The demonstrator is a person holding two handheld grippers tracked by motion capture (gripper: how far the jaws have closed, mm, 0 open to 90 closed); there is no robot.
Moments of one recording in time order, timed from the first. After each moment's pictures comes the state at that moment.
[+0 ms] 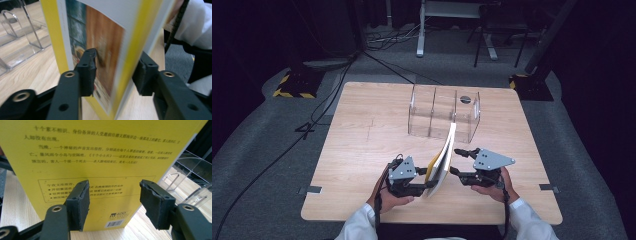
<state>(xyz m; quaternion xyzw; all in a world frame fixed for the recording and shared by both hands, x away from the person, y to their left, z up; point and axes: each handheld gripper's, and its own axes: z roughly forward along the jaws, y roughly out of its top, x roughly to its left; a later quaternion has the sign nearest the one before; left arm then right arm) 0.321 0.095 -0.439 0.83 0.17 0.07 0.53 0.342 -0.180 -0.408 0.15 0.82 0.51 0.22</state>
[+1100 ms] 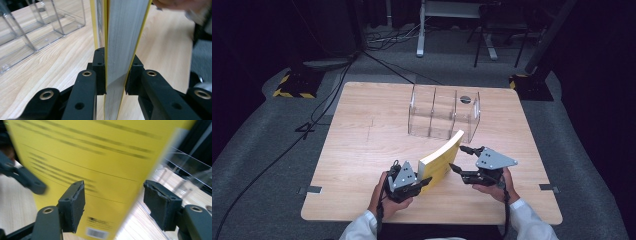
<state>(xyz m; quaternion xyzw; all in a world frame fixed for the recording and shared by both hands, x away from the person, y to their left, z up) 0.306 0.097 -0.447 0.84 0.20 0.14 0.49 0.348 -0.193 -0.415 0.18 0.80 0.51 0.24</state>
